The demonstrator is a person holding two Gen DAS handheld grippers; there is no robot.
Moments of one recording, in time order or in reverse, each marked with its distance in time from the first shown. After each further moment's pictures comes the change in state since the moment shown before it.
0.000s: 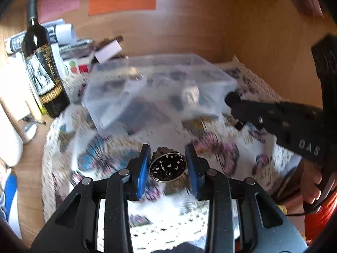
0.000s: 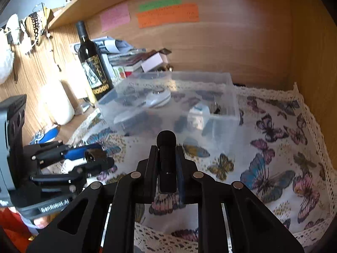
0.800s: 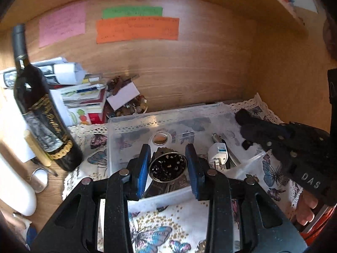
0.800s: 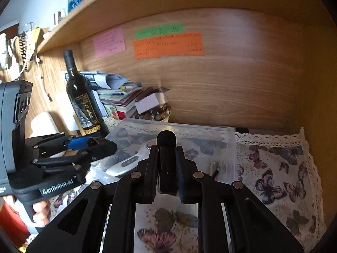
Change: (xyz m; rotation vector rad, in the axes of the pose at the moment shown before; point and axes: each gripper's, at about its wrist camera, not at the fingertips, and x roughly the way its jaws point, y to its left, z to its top) left arm 0.032 0.041 0.099 -0.027 -0.075 0.043; right arm 0.032 -0.004 0.081 -0.028 -0.111 -0.011
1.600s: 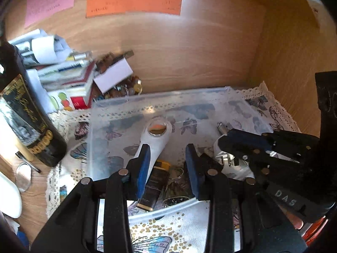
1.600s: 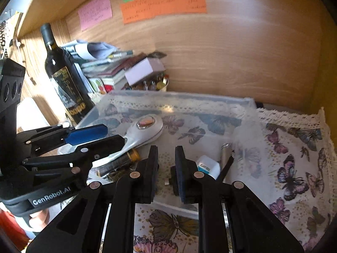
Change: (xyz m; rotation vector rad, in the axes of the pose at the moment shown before) left arm 0.036 0.004 -0.005 -0.018 0.078 -0.027; right arm 0.053 -0.006 -0.020 0.030 0.135 0.000
